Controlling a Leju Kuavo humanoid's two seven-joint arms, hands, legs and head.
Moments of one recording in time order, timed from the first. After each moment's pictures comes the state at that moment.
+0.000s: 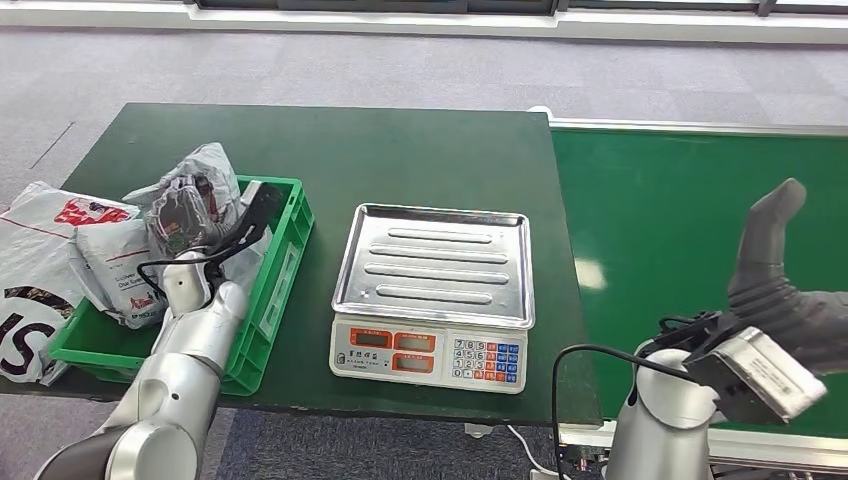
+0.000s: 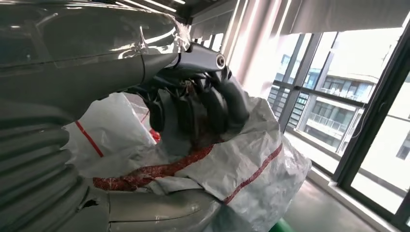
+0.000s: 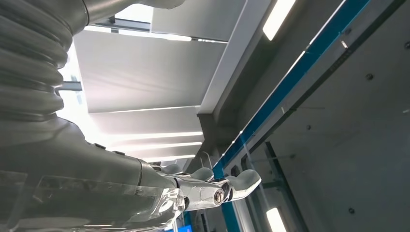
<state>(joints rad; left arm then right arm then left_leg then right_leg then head) -0.74 -0.10 0.39 -0.59 -1.47 0.70 0.04 -0.26 0.31 -0.07 -1.89 0.63 -0.70 -0.70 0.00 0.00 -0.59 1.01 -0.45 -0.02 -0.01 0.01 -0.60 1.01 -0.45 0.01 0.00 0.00</state>
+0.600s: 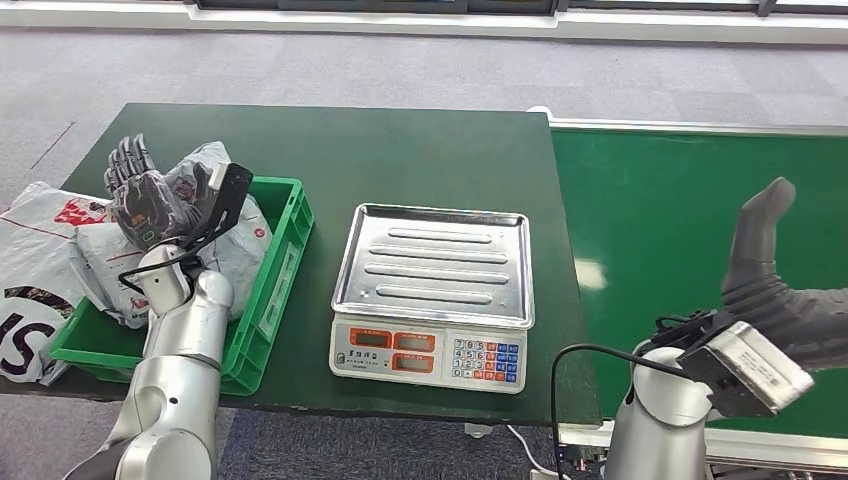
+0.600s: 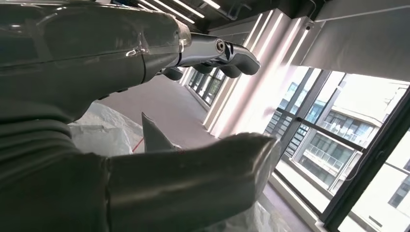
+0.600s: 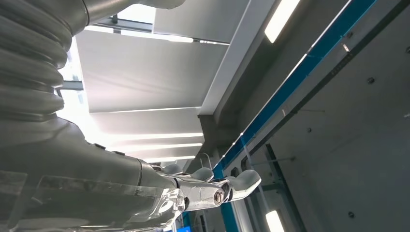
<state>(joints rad) -0.71 -0.16 0.52 -0.80 -1.47 0.70 -0.05 -0.26 0.31 -0.07 -1.87 0.64 -0.70 -0.70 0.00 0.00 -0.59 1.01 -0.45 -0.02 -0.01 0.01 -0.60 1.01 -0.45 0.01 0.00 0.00</state>
